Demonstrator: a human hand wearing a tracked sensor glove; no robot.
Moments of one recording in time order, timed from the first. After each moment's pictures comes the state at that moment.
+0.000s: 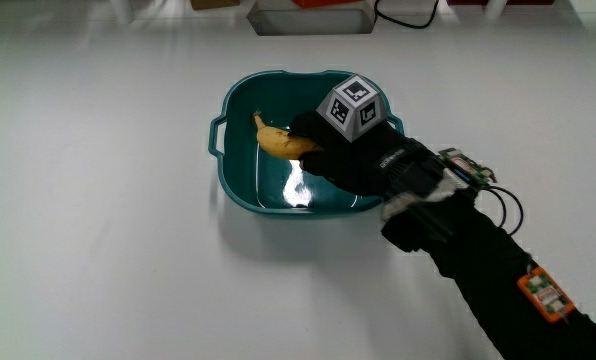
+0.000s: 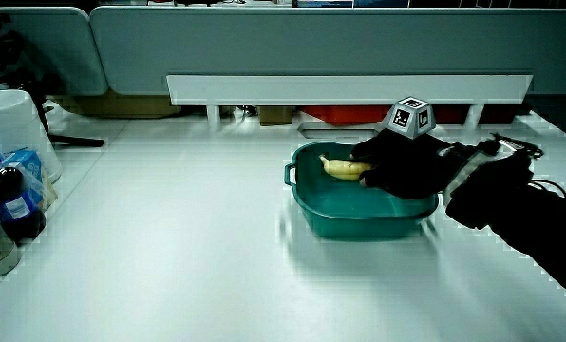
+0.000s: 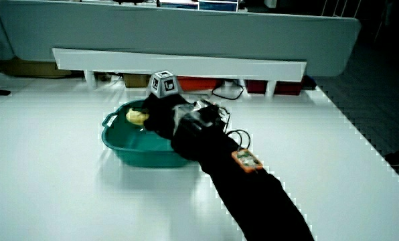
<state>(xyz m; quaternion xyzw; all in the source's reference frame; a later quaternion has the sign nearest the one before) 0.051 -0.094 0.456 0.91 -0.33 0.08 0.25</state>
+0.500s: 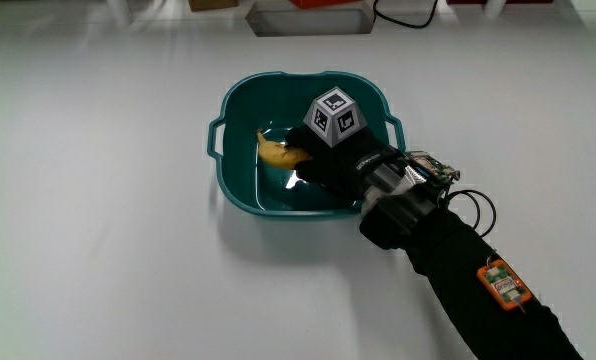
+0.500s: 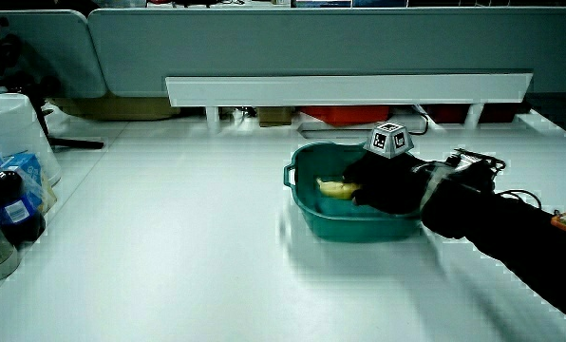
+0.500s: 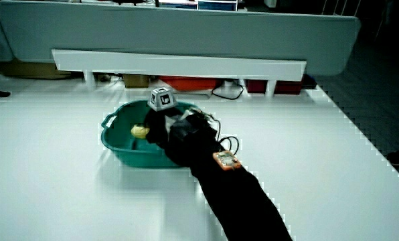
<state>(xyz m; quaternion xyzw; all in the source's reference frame) 0.033 -0.094 0.514 0.90 -0.31 0.05 0.31</state>
